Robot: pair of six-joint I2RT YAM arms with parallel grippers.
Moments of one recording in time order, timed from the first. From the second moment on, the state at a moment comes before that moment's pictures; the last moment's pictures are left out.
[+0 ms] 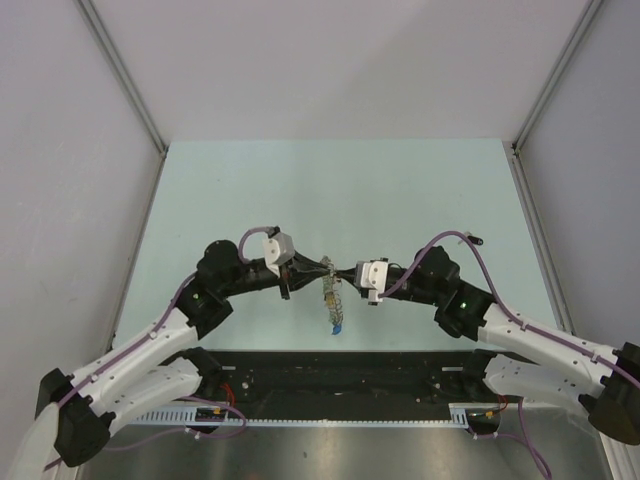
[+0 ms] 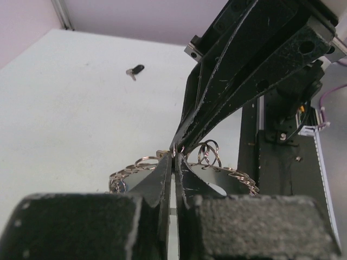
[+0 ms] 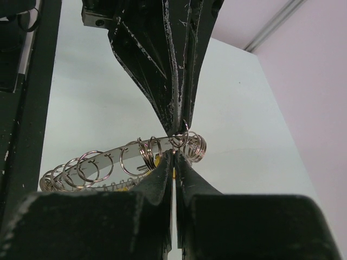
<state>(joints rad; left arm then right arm) -0.69 0.85 0.60 0.21 0.62 0.02 0.92 0.94 0.65 0.19 -0.39 -0.56</state>
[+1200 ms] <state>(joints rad) -0.67 1.11 0.94 -0.41 0.84 0.46 0.94 0.94 0.70 0.00 -0.45 -0.64</state>
